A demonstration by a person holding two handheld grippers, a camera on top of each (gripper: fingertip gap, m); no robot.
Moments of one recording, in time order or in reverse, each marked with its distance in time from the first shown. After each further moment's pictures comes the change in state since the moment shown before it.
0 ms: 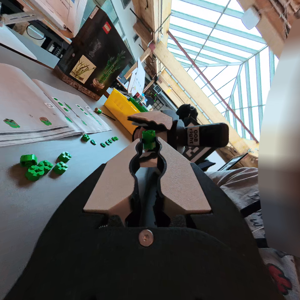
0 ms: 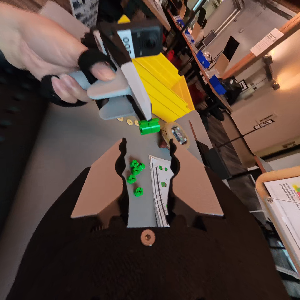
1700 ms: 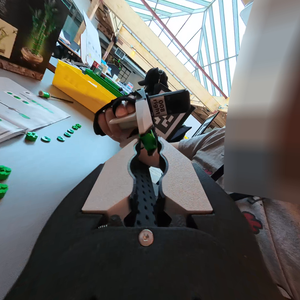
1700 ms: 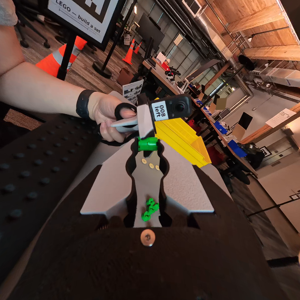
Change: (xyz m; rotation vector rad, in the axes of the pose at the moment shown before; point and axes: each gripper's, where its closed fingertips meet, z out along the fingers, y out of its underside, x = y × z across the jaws) left arm 0.049 0.036 0.015 -0.215 0.242 0.103; right arm -0.027 -0.052 -0.035 0.419 -0.185 -0.023
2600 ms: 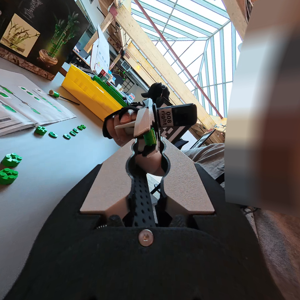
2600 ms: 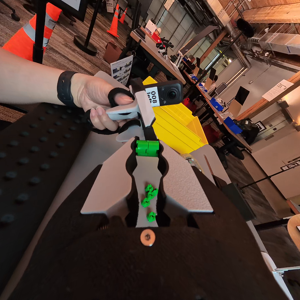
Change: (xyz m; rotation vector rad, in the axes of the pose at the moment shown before) left arm -0.012 -0.011 -0.013 0.088 -0.021 -0.110; right arm 0.008 0.019 0.004 -0.140 0.061 0.044
